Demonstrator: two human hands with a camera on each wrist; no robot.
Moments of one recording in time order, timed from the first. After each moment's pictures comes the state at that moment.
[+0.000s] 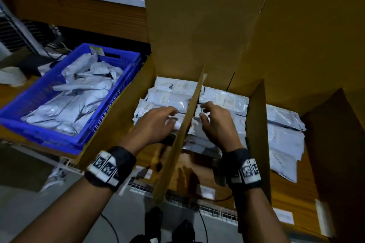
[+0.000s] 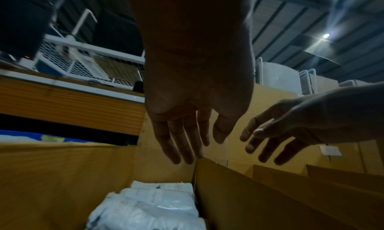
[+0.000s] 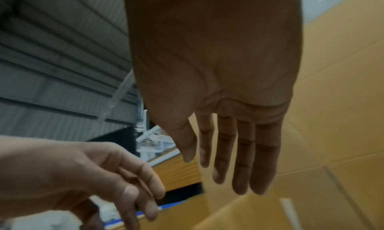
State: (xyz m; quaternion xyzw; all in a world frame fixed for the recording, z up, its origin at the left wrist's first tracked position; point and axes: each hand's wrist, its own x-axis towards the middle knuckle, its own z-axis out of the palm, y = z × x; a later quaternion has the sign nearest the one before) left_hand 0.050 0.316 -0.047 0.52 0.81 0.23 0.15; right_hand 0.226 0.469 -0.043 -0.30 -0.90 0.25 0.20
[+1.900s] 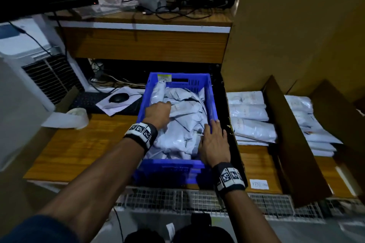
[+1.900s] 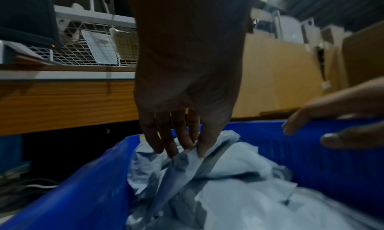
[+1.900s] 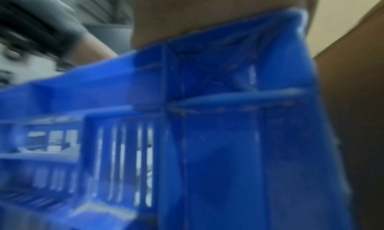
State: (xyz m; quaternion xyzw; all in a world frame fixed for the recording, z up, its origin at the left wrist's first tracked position) left_hand -0.362 0.142 -0.041 0.55 0.83 -0.02 0.06; right_hand -0.131 0.166 -0.104 -0.46 -0.89 0.06 0.02
